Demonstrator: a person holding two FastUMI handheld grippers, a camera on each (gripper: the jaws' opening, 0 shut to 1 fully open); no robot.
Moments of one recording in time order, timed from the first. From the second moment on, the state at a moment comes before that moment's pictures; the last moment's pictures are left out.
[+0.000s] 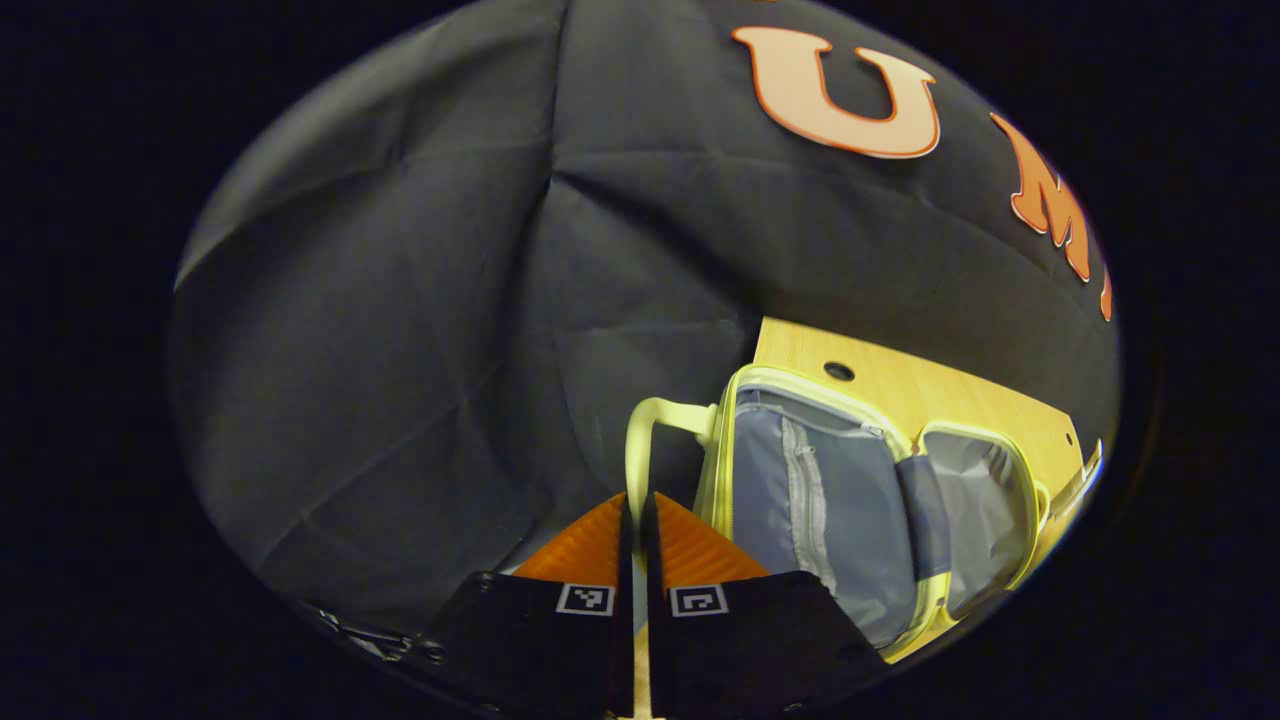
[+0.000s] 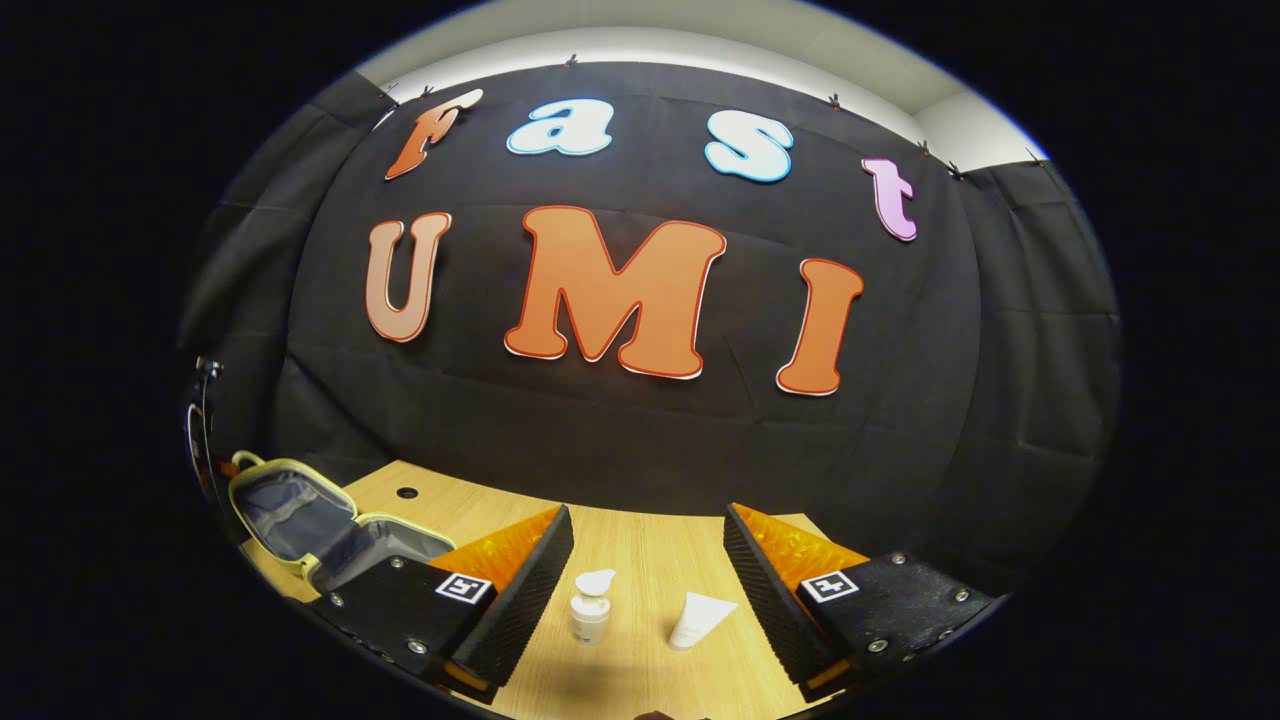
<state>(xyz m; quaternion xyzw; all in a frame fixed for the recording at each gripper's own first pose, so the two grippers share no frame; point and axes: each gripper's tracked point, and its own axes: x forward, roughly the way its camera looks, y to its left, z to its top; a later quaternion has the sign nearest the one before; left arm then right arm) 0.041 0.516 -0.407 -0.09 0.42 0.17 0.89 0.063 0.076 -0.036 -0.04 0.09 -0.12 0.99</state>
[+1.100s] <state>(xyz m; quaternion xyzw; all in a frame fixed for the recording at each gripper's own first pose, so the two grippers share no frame) 0.047 0.387 -0.202 0.04 0.22 0.14 0.97 0.069 0.027 -0.039 -0.04 0.08 -0.12 0.99</state>
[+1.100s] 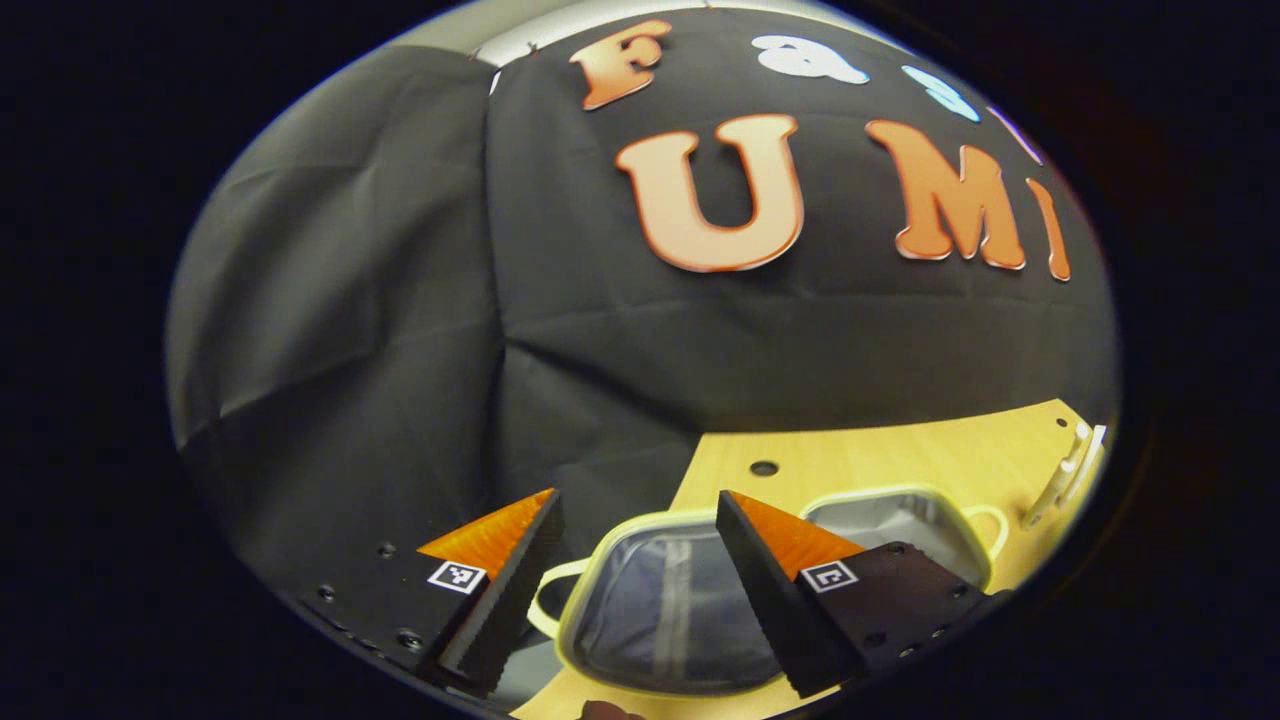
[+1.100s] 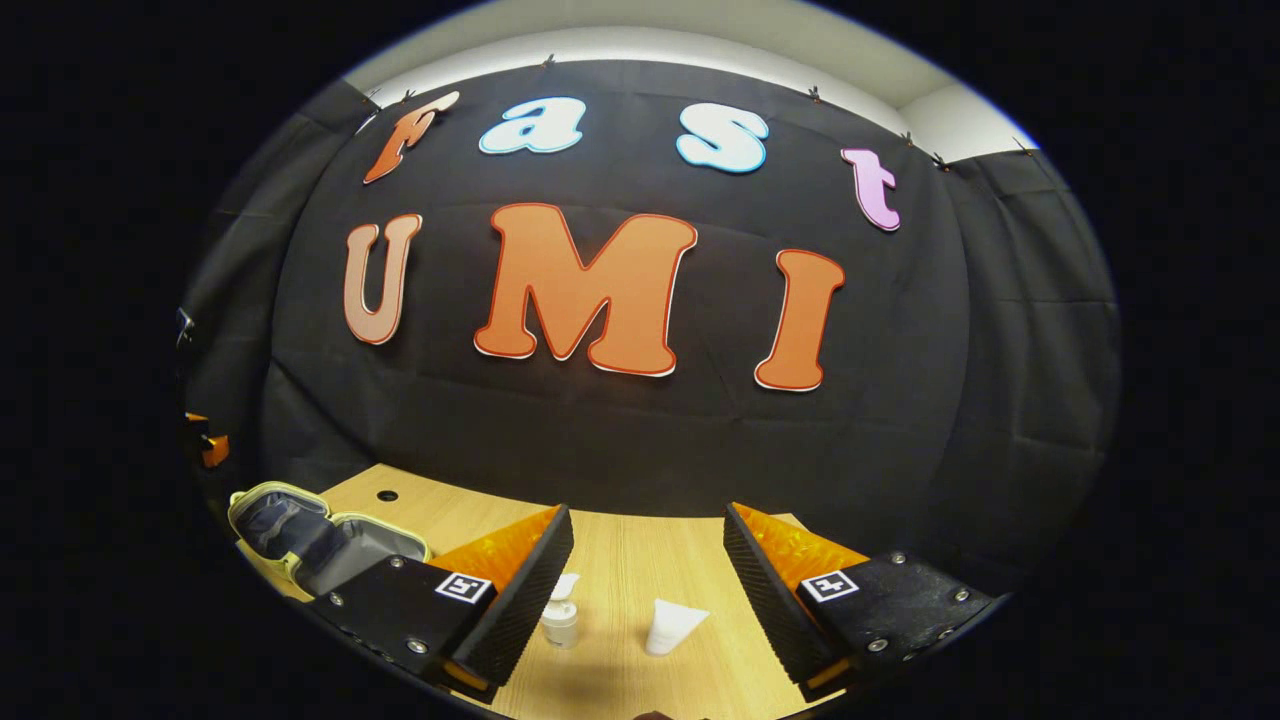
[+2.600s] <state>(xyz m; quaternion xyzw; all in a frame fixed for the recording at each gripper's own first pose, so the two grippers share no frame) 0.072 -0.059 -0.184 0.01 0.19 -0.19 0.96 0.028 -0.055 -0.104 -0.03 0.13 -0.12 0.98</state>
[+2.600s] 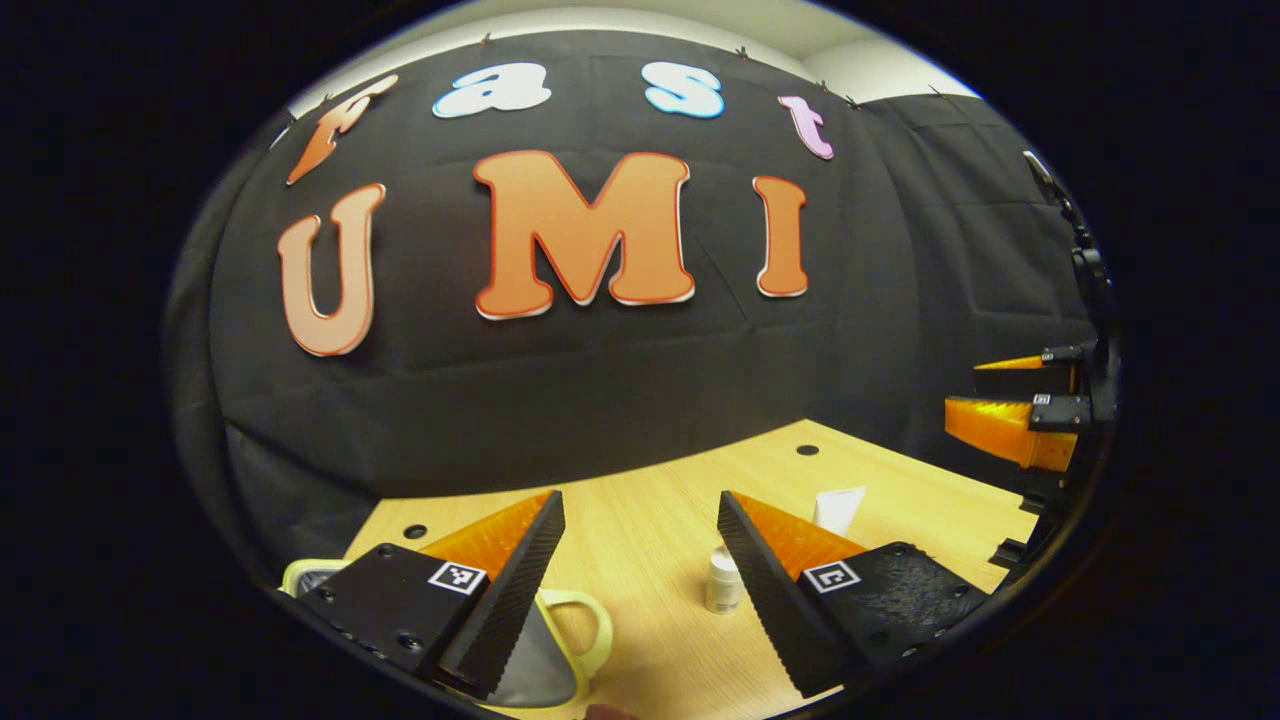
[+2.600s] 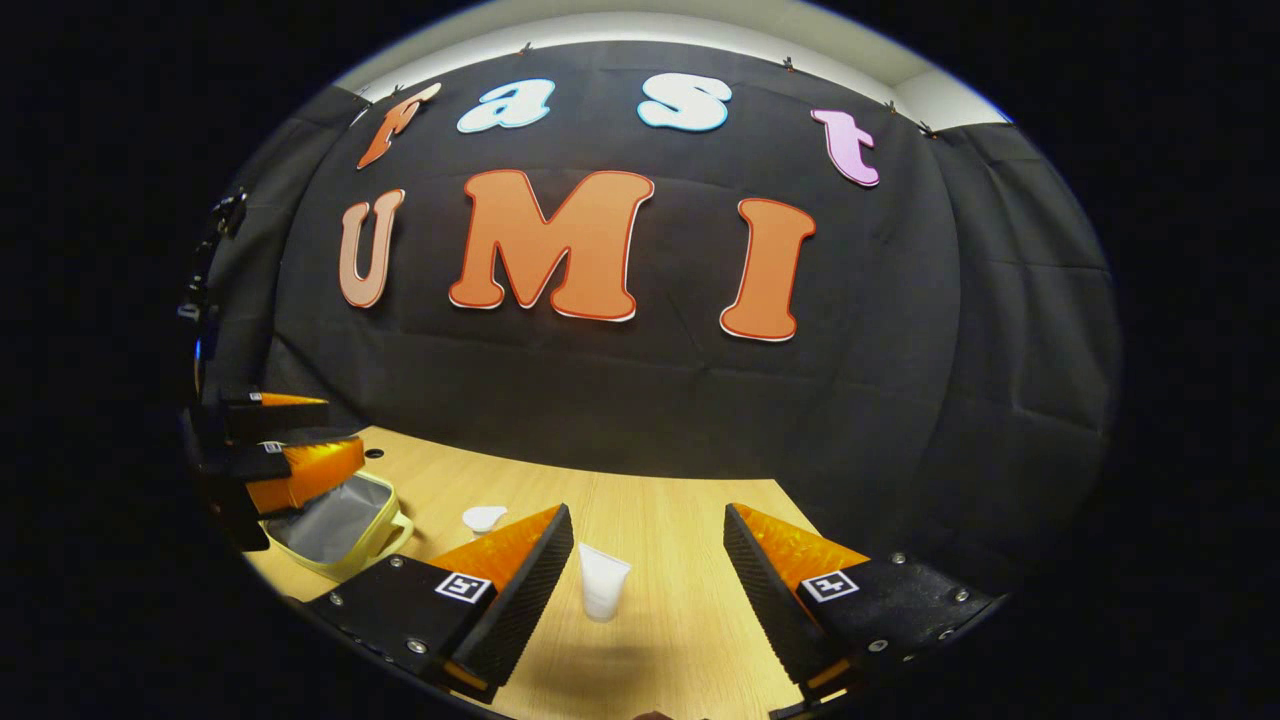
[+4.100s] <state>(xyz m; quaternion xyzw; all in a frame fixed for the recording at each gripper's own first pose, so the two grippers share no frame) 0.088 -0.180 -0.416 0.00 0.39 -0.26 0.89 0.034 -0.082 -0.201 -0.03 0.26 -0.09 0.96</state>
